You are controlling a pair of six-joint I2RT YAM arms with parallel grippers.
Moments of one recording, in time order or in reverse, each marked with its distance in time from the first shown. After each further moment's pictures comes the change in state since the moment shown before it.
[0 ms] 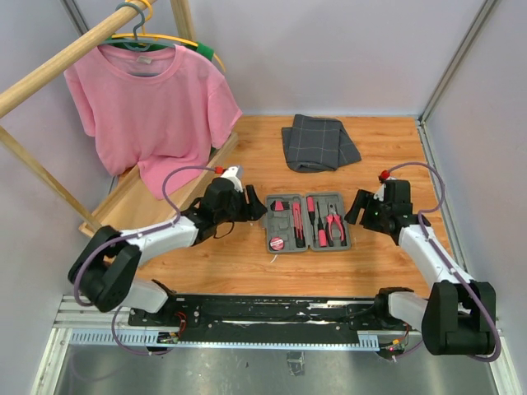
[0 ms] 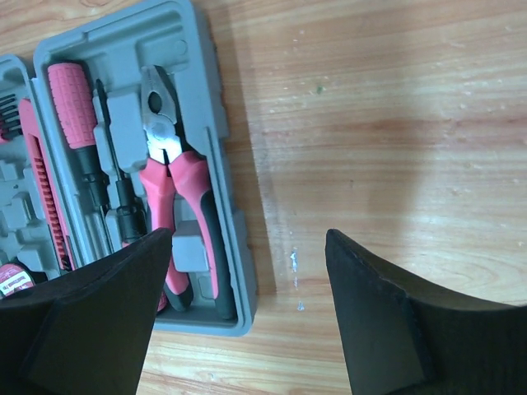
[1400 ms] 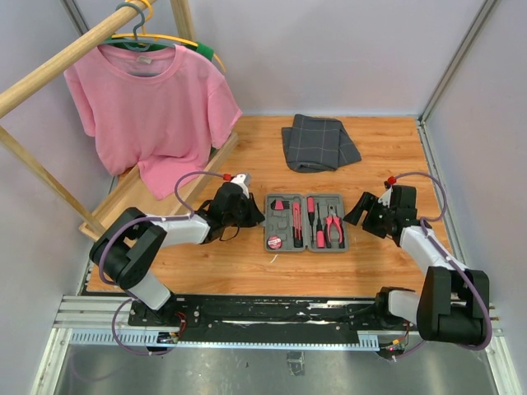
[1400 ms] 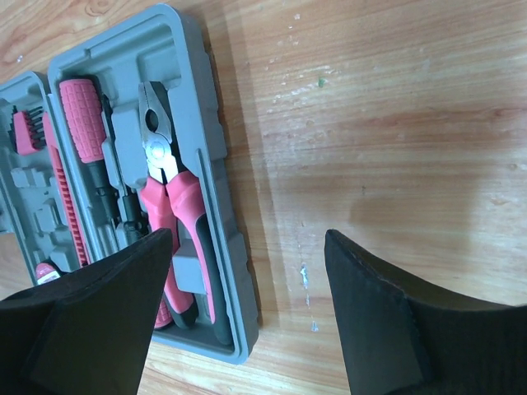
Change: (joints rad) left arm -0.027 0.242 0.018 0.101 0.050 0.000; right arm -0.126 0.050 -0.090 0.128 -0.176 0.066
